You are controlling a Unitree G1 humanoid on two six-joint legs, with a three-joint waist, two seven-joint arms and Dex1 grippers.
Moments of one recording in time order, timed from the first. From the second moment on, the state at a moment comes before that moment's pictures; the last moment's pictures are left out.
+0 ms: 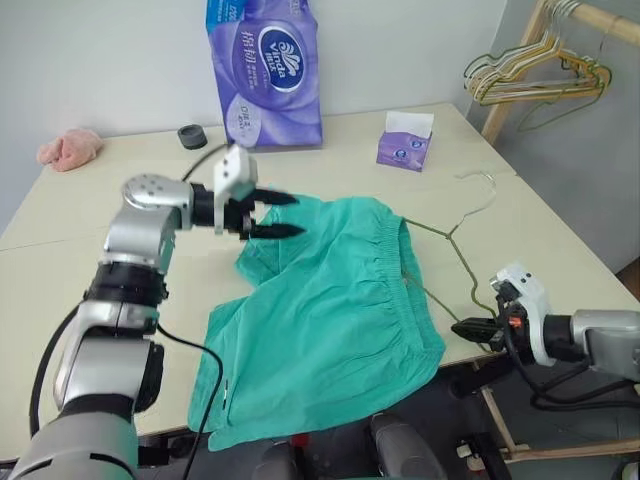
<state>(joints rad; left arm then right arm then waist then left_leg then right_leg) -0.99 0.66 -0.07 0.60 -0.25 0.18 -1.38 -0.19 -0.92 -0.18 -0.57 0.83 1.33 0.64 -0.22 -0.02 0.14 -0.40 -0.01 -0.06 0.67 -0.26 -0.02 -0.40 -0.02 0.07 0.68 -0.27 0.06</state>
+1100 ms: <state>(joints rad) -1.01 0.68 -0.41 0.65 -0.22 -0.10 -1.61 -0.55 -1.04 0.27 -0.64 0.46 1.03 0.84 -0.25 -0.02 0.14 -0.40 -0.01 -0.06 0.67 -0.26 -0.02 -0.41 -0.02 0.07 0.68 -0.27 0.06</state>
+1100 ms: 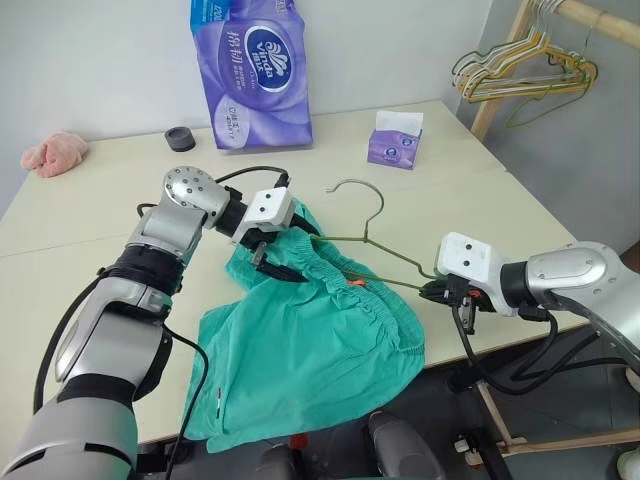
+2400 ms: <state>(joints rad) -0.91 0.70 -0.34 0.59 -0.17 -0.03 -1.60 -0.01 -1.12 -0.25 -0.52 0.37 0.82 1.00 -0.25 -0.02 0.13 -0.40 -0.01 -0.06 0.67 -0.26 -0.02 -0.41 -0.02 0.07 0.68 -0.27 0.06</state>
